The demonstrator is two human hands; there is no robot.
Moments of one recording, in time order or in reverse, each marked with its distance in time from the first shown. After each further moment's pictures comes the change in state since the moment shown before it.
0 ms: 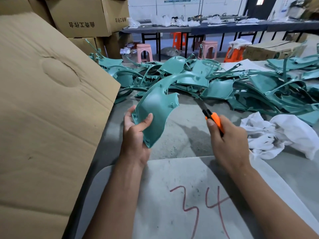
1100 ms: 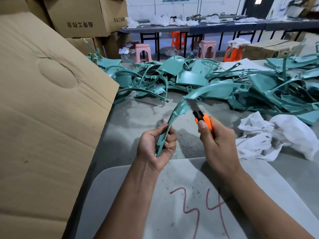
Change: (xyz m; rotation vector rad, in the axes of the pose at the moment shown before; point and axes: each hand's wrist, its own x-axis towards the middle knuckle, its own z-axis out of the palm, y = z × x) left_hand -0.015 -0.022 0.014 -0.318 -0.201 -0.600; right_hand -0.006 -0.019 0.012 0.339 -0.055 -0.043
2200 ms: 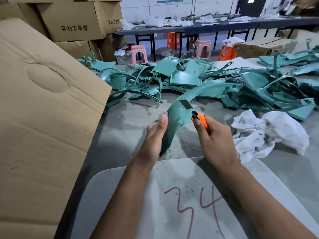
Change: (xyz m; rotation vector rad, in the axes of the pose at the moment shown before) left_hand -0.003 -0.006 -0.002 1.190 0.046 0.352; right_hand 0.006 0.019 -0.008 -0.161 -0.020 0.102
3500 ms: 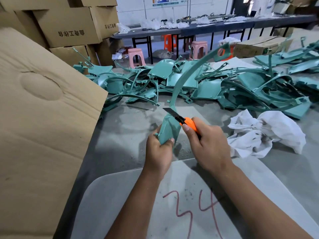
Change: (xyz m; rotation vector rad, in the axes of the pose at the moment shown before) left_hand 0.003 -0.016 0.030 -0.062 0.293 0.166; right_hand -0.002 -0.018 0.002 -0.122 0.013 -0.167
